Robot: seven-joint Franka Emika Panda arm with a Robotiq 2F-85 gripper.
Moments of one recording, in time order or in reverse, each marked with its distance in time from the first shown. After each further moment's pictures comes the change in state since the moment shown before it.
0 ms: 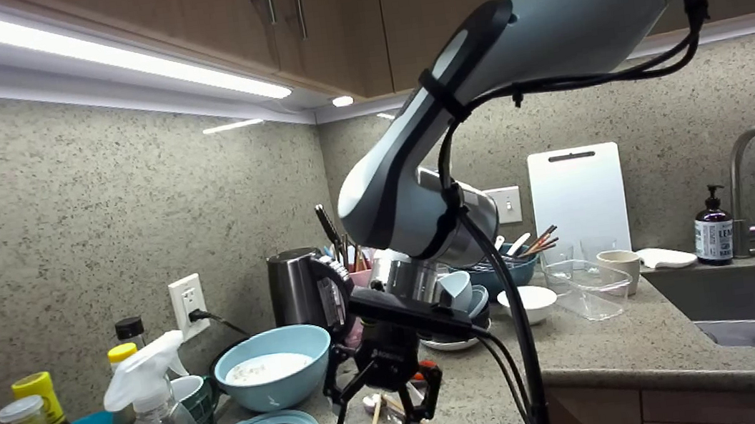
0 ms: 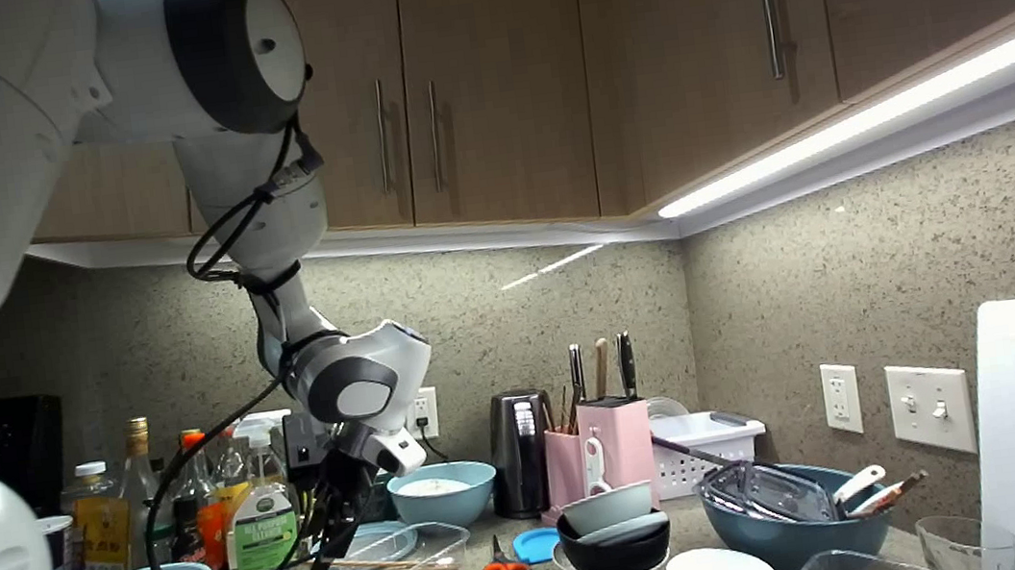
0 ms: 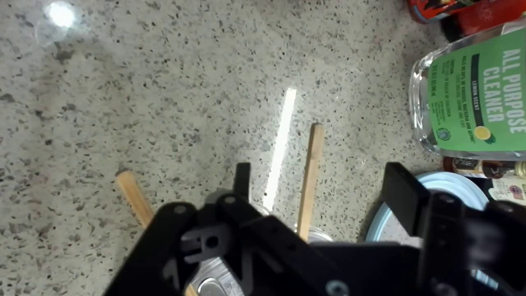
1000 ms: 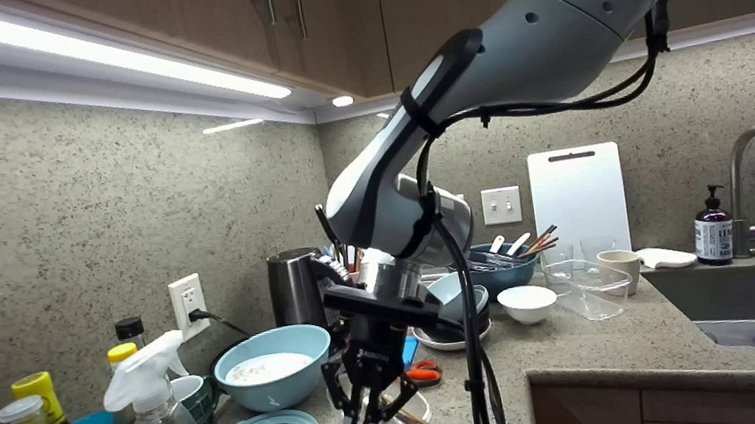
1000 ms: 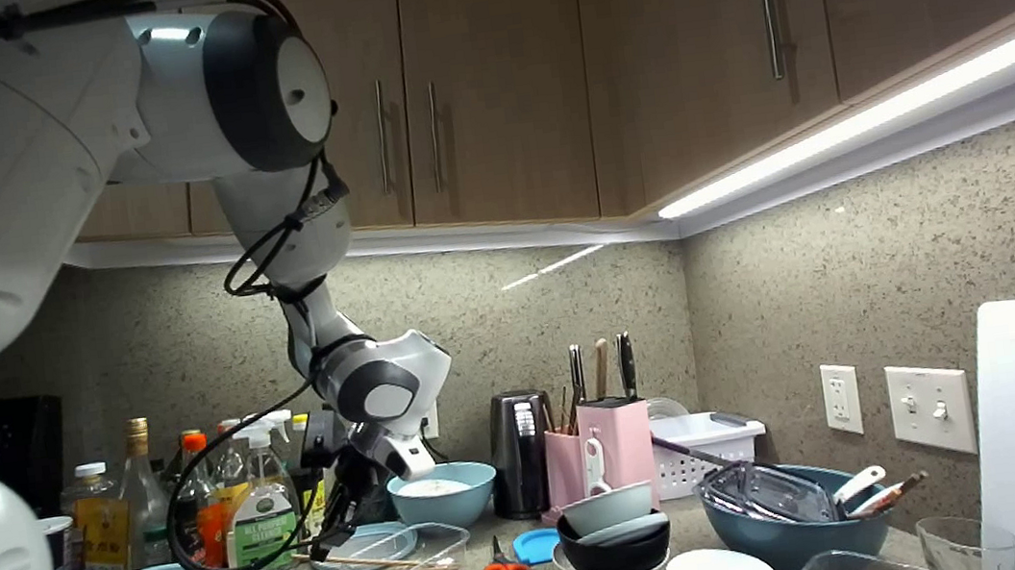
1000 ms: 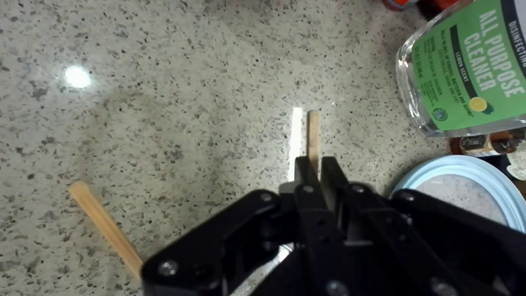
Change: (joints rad) arm 0.001 0.101 -0.036 0.147 0.001 -0.146 0.156
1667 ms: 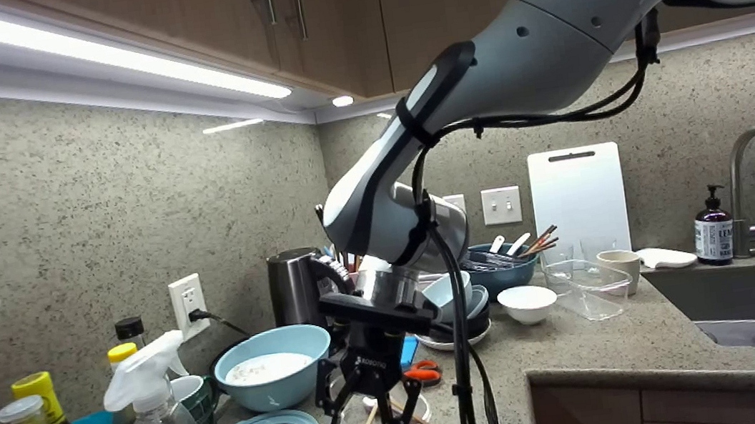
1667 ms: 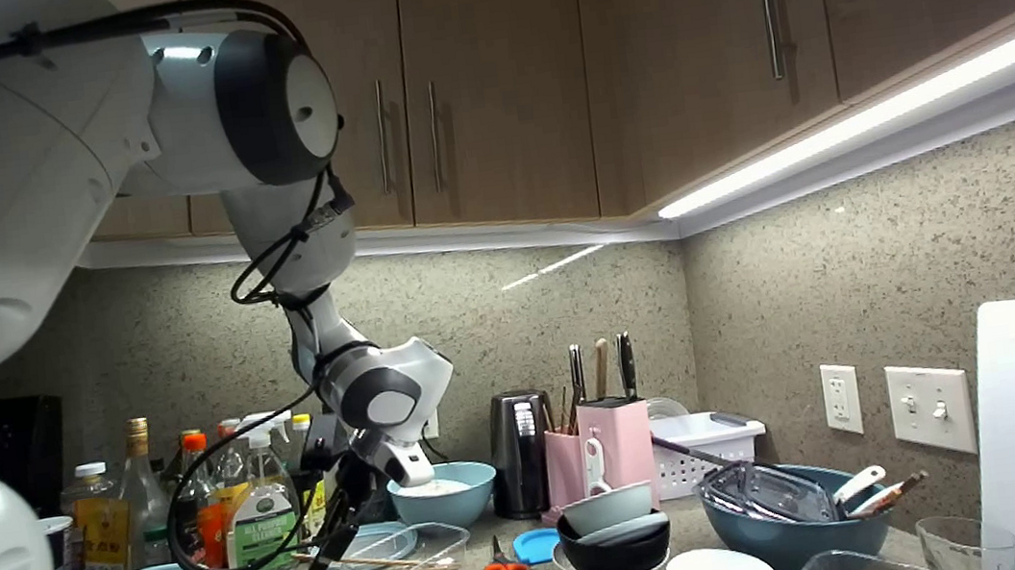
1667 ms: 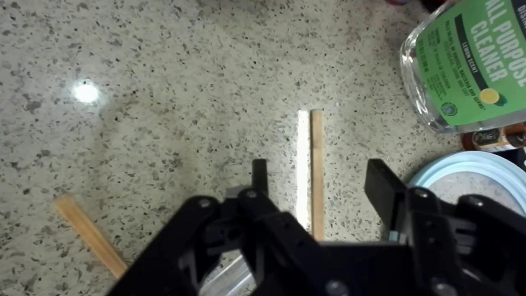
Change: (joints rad) arm 0.002 0.035 -0.002 0.029 0.000 -0.018 0.046
